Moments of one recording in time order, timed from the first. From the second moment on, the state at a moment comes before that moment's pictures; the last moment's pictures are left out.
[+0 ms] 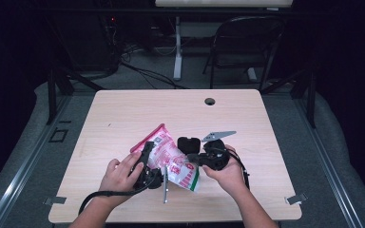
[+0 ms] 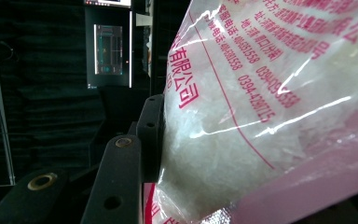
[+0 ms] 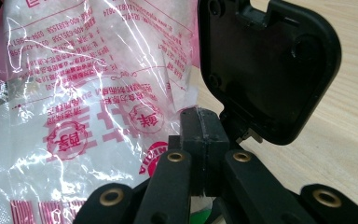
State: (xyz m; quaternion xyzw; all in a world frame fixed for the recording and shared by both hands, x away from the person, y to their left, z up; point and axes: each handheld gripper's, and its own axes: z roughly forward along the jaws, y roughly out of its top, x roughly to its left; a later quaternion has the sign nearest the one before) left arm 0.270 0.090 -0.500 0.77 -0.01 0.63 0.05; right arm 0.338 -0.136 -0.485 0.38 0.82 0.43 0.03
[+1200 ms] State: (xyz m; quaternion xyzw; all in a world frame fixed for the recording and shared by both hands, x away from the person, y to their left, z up) left arm 0.269 0.089 -0.497 0.77 -0.02 0.64 0.04; right arm 0.337 -0.135 -0.485 0.38 0.82 0.43 0.03
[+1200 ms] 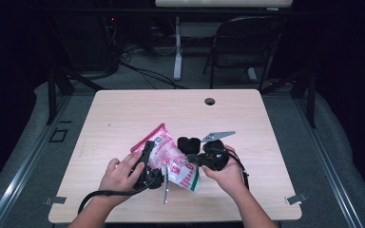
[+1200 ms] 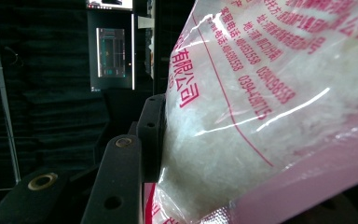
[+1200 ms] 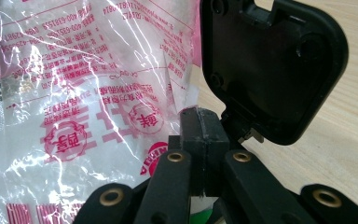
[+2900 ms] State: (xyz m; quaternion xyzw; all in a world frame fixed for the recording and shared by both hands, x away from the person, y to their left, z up) left arm 0.269 0.089 -0.492 0.77 -0.03 0.64 0.03; right arm 0.338 -0.132 -0.486 0.38 0.82 0.43 0.02
